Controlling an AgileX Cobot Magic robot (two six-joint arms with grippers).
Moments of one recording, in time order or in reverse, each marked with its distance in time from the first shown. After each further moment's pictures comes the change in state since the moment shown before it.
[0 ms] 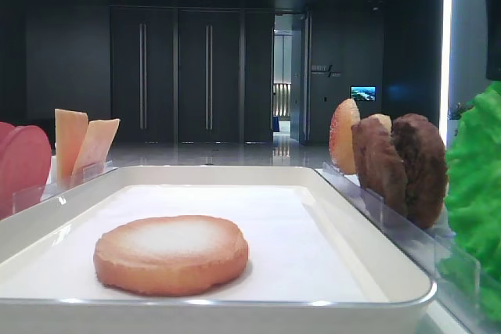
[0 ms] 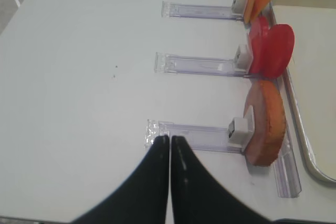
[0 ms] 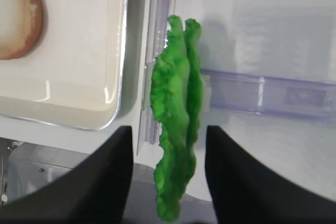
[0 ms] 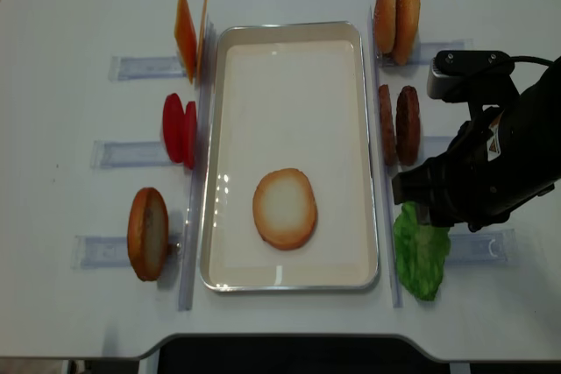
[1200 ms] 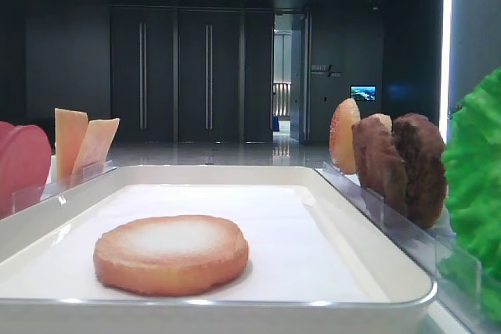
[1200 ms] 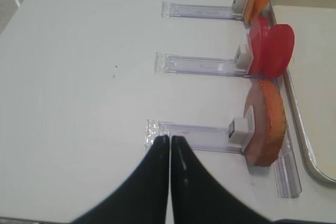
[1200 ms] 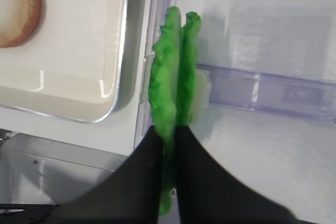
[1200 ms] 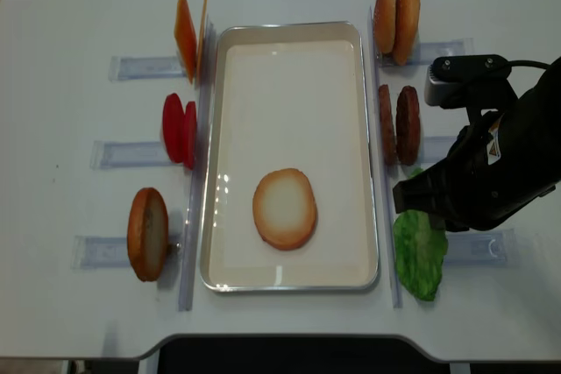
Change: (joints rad) left arm 0.000 0.000 0.000 0.000 0.000 0.000; right arm 0.007 0.000 0.000 0.000 0.013 -0.030
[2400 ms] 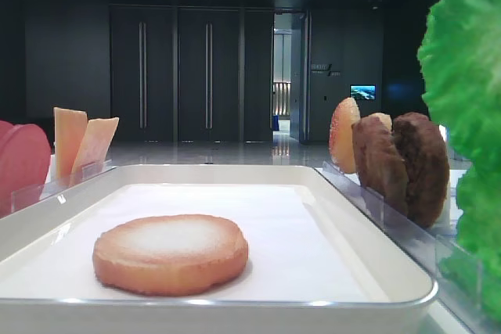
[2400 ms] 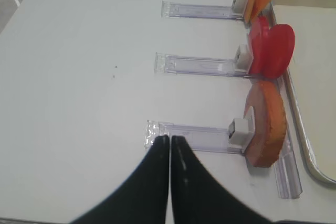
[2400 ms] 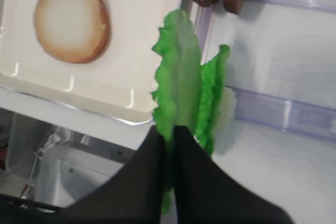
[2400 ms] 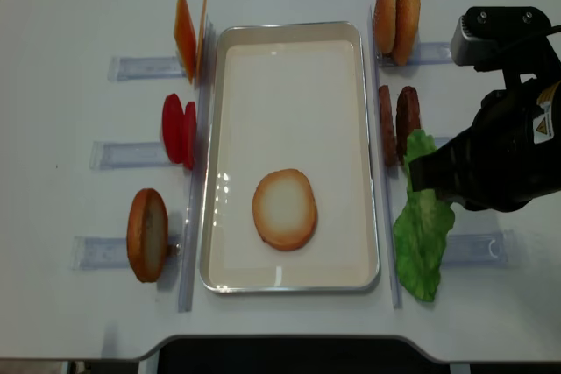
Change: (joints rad) left arm 0.000 0.000 0.000 0.000 0.000 0.000; right arm 0.000 -0.153 -0.066 0.051 0.039 -0.064
